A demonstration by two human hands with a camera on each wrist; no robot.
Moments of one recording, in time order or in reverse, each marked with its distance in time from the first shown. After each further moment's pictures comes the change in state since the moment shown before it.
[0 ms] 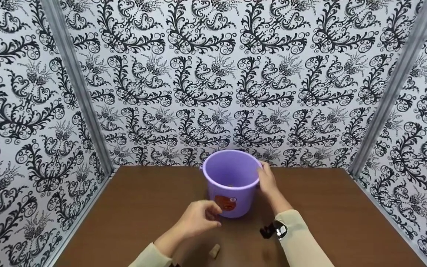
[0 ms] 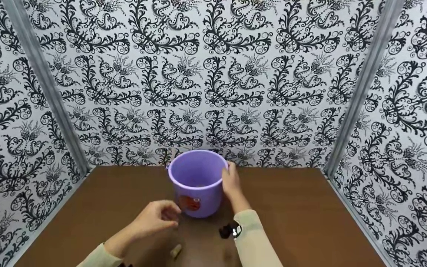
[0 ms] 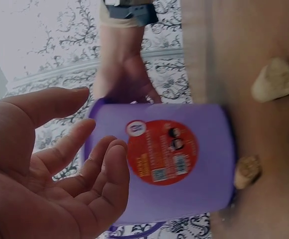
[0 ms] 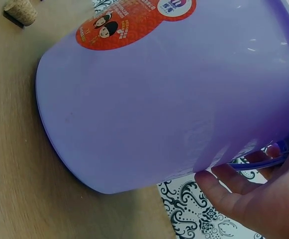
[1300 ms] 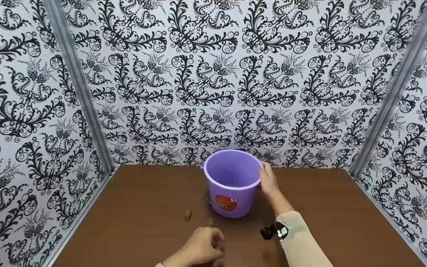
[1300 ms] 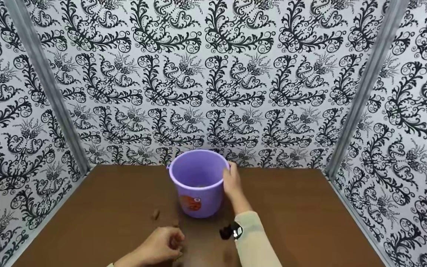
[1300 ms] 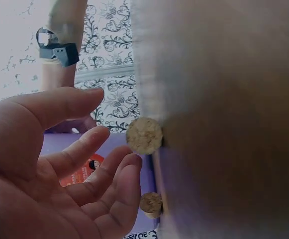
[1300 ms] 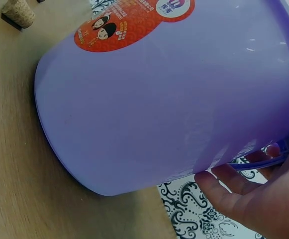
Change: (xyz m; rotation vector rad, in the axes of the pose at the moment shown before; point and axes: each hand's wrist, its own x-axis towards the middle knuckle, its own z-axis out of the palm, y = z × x) left_hand -0.038 -0.031 0.050 0.096 -0.094 -0.102; right_hand -0.003 0.002 -0.002 0.066 -0.025 -0.004
